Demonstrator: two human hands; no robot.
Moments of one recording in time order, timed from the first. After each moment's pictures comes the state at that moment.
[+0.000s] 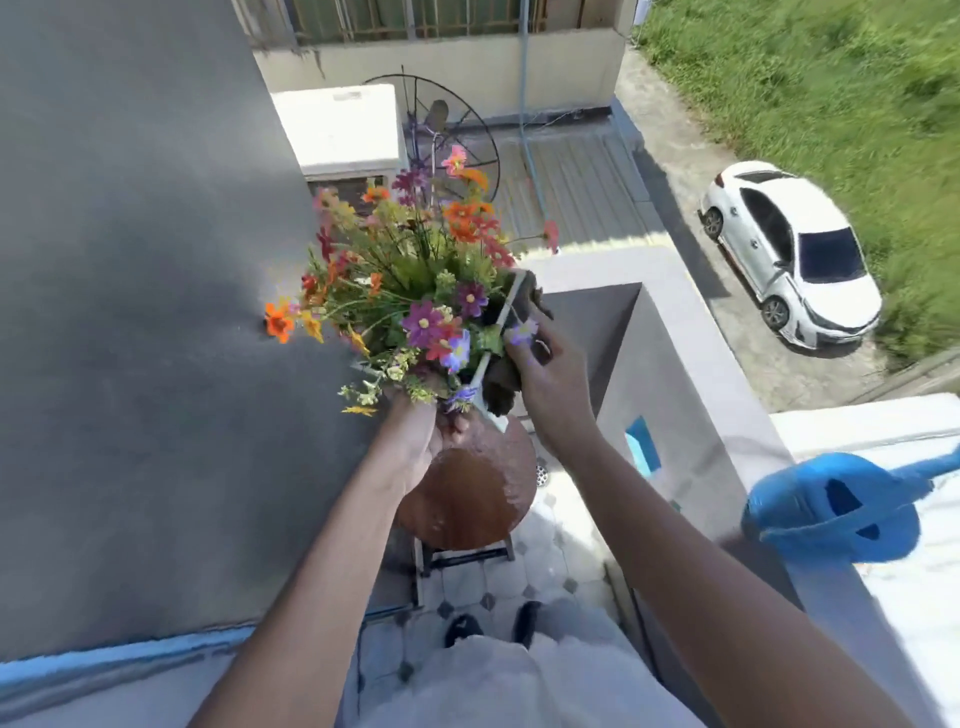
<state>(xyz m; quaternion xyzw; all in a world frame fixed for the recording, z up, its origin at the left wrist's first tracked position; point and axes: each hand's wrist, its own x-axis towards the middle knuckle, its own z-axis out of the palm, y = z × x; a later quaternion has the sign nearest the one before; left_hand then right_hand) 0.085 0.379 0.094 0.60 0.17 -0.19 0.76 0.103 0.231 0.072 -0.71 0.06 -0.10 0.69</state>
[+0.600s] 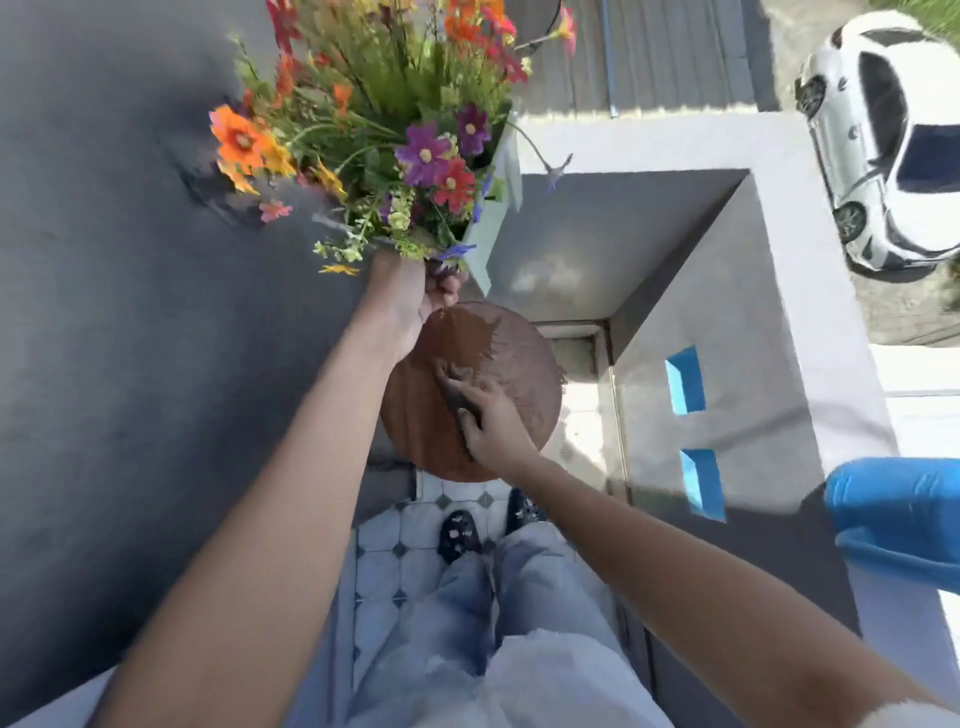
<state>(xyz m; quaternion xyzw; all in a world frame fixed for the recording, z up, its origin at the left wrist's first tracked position) 0.189 0.386 0.004 0.59 0.25 -0.14 0.76 0.076 0.272 -0.149 -0.87 -0.04 0.21 0.44</state>
